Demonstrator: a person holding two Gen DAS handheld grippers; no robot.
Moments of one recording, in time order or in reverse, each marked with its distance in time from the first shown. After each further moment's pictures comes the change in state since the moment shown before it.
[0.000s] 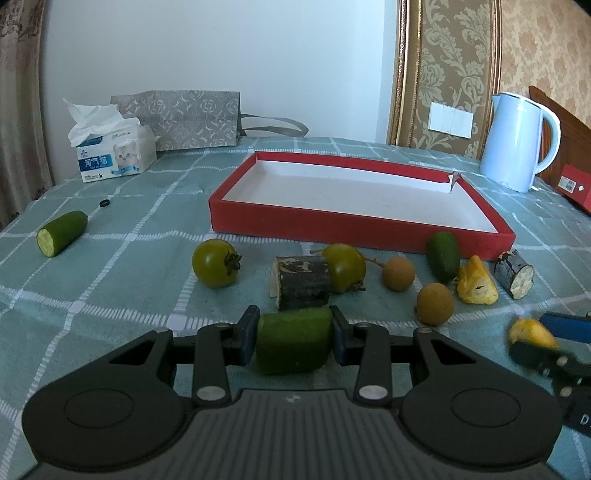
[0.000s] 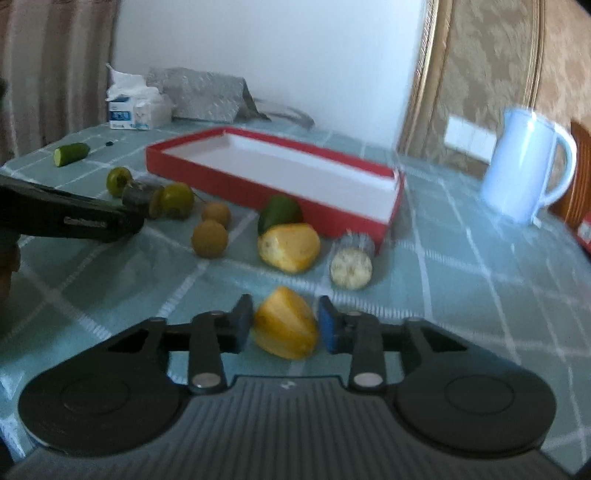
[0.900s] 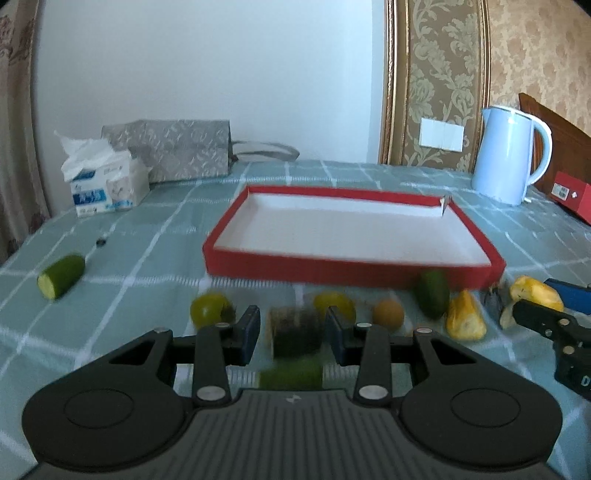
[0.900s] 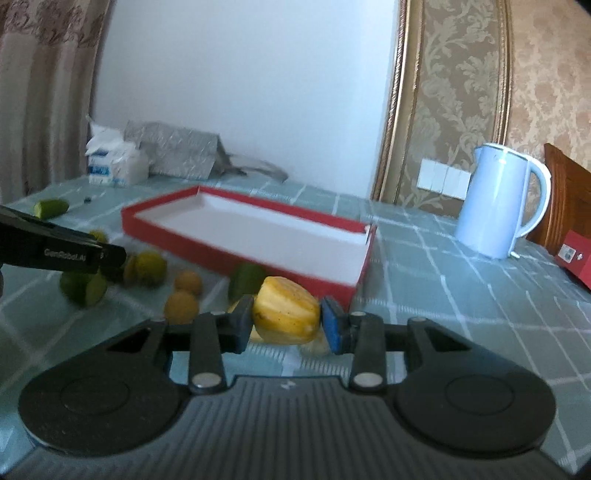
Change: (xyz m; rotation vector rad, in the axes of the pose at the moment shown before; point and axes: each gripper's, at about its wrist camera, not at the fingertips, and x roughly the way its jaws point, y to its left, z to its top) left arm -0.006 -0.005 0.034 0.039 -0.056 -0.008; right arm -0.007 -0.011 0.021 0.025 -0.203 -0.066
